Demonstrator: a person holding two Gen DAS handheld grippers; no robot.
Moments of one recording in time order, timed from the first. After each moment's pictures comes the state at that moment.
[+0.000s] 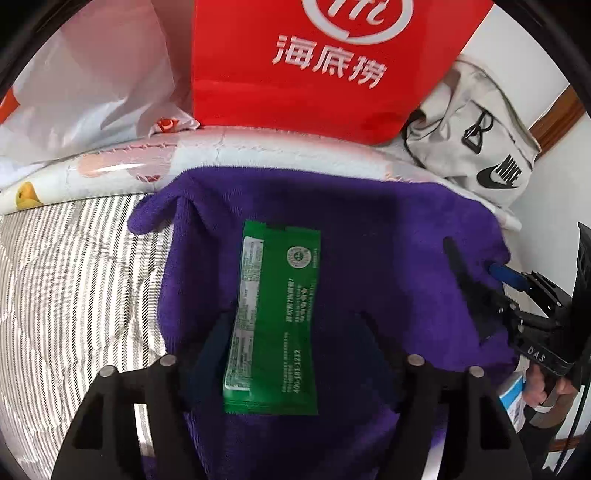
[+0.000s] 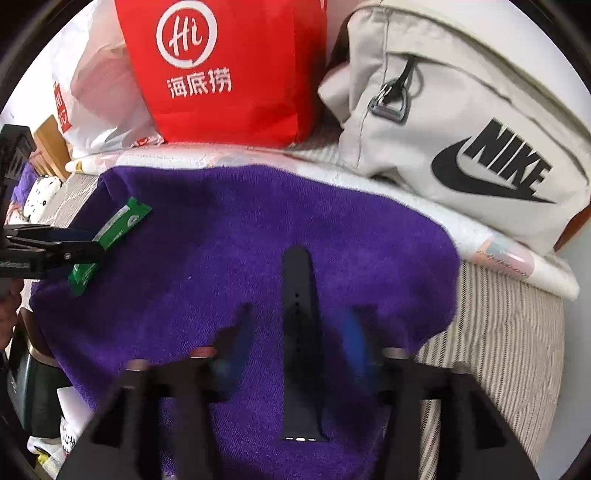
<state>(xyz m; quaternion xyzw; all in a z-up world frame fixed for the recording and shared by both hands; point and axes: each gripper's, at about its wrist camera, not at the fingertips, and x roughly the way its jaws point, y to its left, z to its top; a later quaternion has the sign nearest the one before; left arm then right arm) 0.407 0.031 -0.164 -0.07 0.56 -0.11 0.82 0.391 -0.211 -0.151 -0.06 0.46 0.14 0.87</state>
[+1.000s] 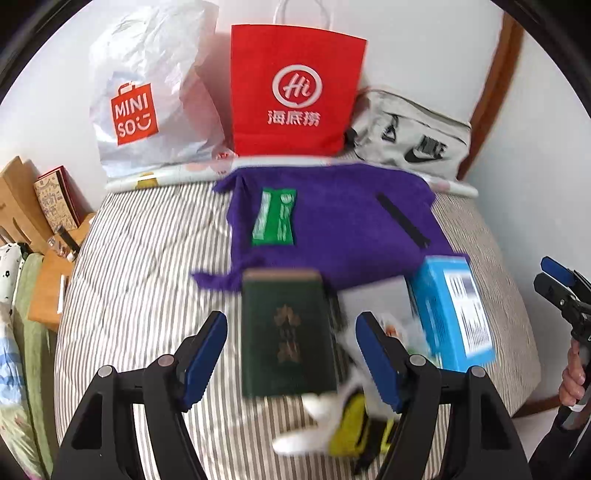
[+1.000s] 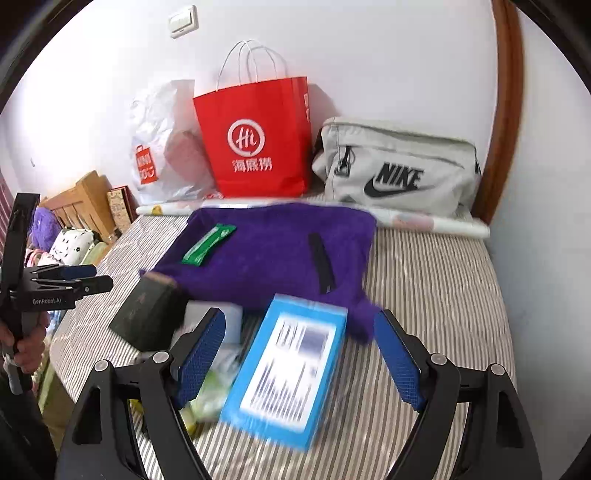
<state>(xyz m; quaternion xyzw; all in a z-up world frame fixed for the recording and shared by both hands) 0.172 0.043 -0.061 -0.01 0.47 -0.08 0.88 0.144 -0.262 -0.055 0.02 0.37 0.12 0.92</state>
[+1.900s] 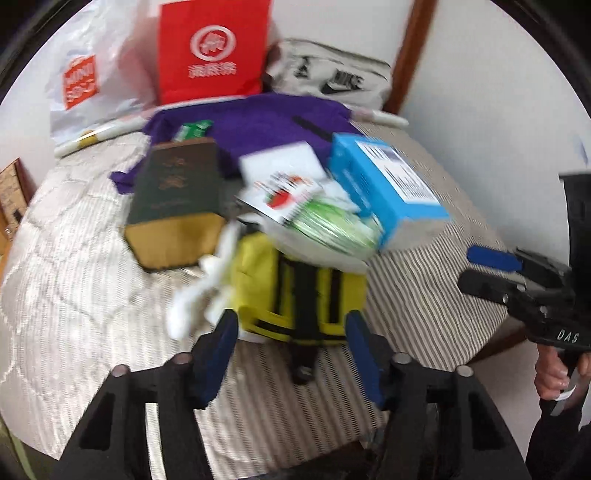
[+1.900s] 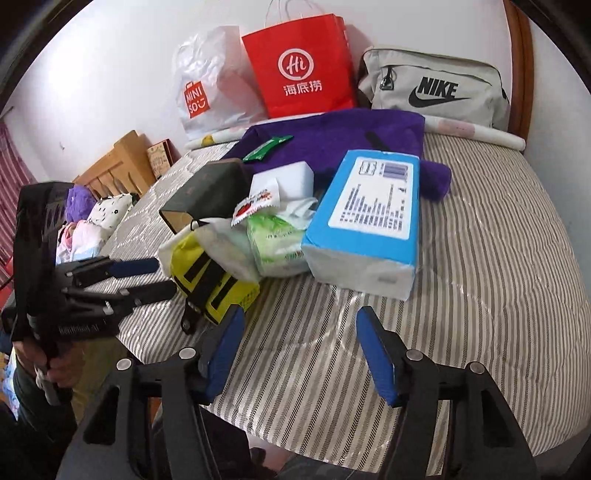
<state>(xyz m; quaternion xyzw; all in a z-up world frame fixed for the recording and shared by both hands) 0.056 -0.013 -0.142 0.02 0.47 -0.19 0.86 0.047 -0.229 -0.146 0.05 0.42 0.19 0.89</state>
